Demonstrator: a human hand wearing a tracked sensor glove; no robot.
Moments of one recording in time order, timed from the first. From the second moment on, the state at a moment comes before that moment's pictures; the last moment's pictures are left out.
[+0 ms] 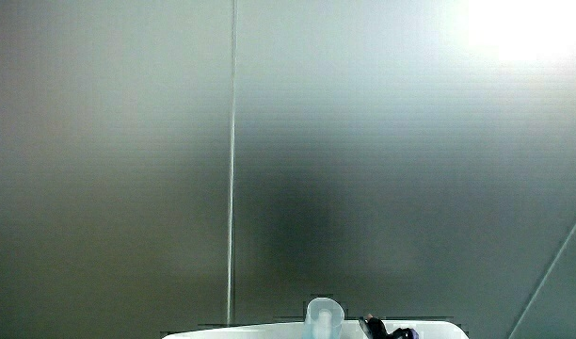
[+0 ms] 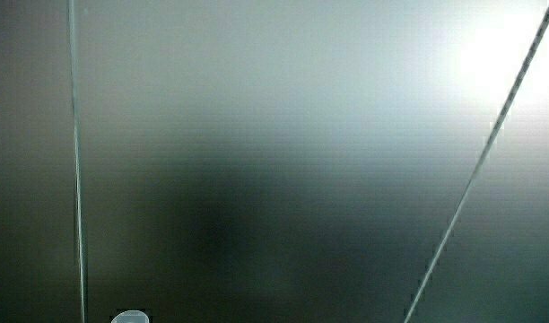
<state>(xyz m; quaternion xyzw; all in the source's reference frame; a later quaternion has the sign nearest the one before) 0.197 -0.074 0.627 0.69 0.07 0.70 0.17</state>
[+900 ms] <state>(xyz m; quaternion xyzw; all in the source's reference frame) 0.181 -0.097 0.614 0.69 0.06 0.71 0.15</state>
